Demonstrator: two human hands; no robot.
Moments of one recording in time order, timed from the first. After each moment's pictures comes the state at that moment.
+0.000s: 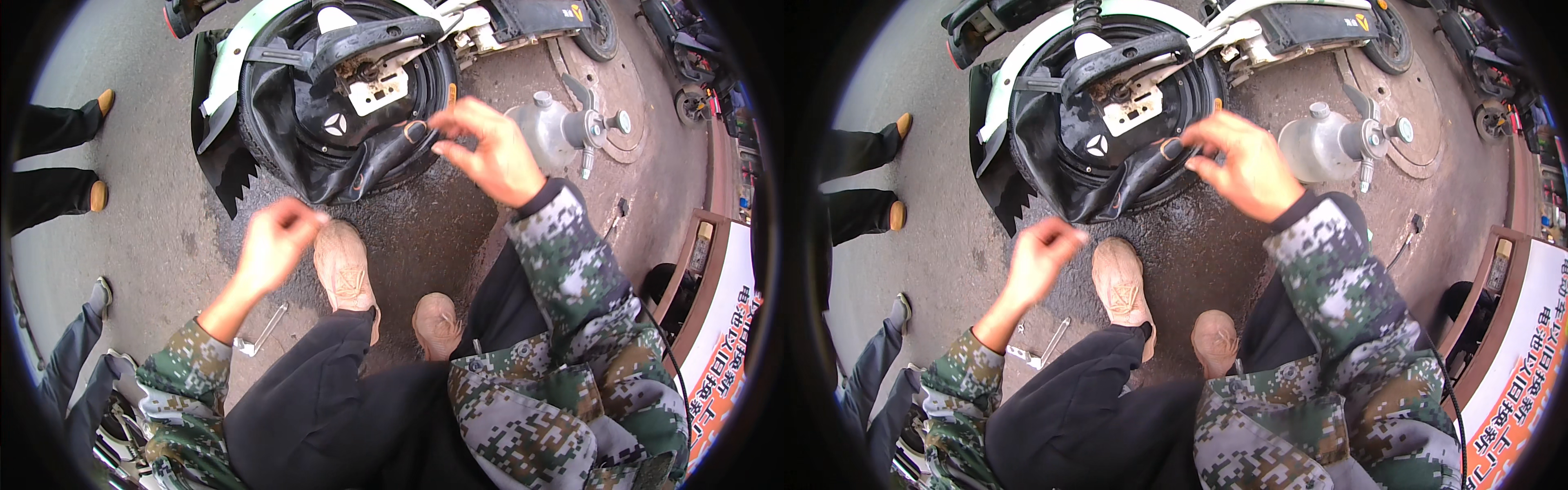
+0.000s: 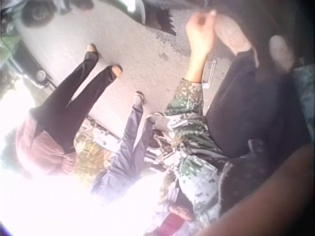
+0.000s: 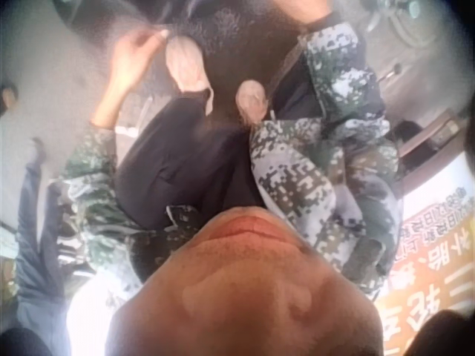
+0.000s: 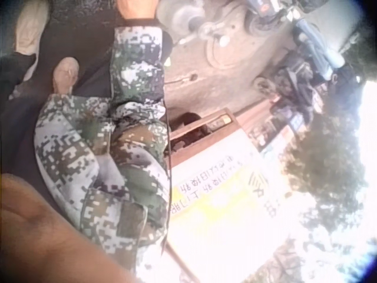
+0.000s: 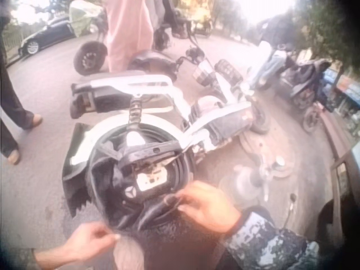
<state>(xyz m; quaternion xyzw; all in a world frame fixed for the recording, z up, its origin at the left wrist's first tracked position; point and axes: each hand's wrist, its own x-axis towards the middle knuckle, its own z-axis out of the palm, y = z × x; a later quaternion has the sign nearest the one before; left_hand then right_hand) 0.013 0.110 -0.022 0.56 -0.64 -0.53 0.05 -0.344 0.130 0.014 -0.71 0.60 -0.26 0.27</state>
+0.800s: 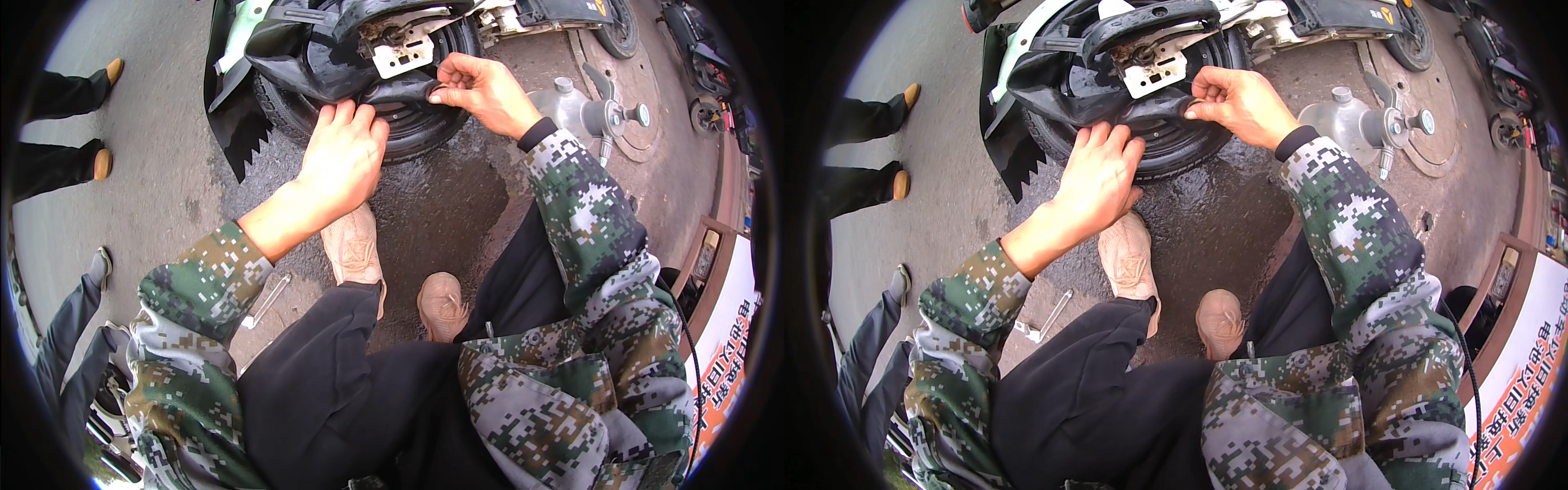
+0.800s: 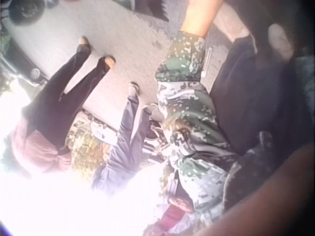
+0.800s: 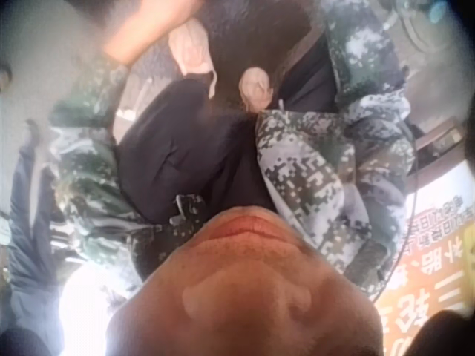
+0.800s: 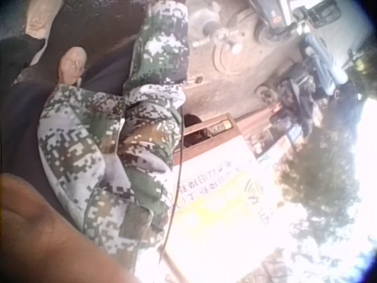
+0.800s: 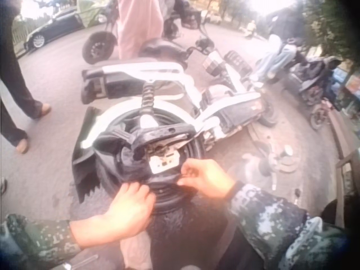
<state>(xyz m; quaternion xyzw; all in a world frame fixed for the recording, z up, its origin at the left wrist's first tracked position) -0.060 0.086 -0.041 0.31 -0.95 -0.07 0.02 -0.346 0.079 -0.033 -0.66 0.60 -0.25 0.39</state>
